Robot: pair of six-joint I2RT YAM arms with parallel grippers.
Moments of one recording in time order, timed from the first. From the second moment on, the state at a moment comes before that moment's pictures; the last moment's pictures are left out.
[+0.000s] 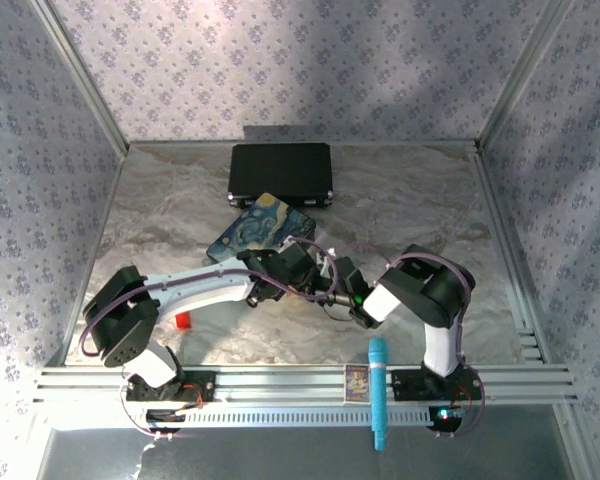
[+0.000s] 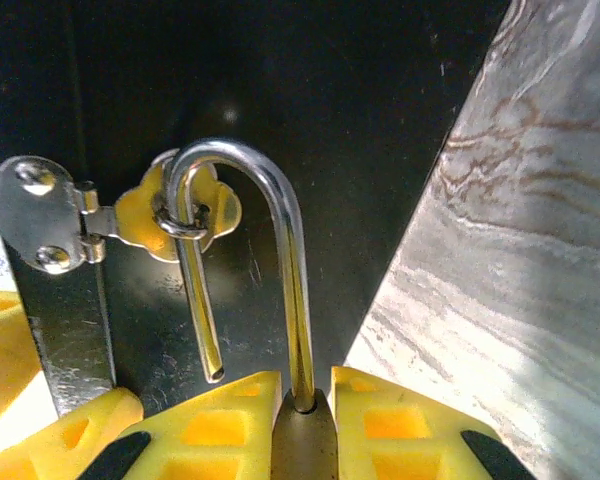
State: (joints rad) left arm -1.02 1.58 1.03 -0.72 -0.54 -0.23; right arm 0.80 1.89 0.48 1.05 -0.30 1.29
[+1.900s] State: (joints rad) left arm -0.93 1.40 0.88 -0.92 -0.55 -0.60; right arm 0.57 1.59 0.73 -0.28 -0.39 0.68
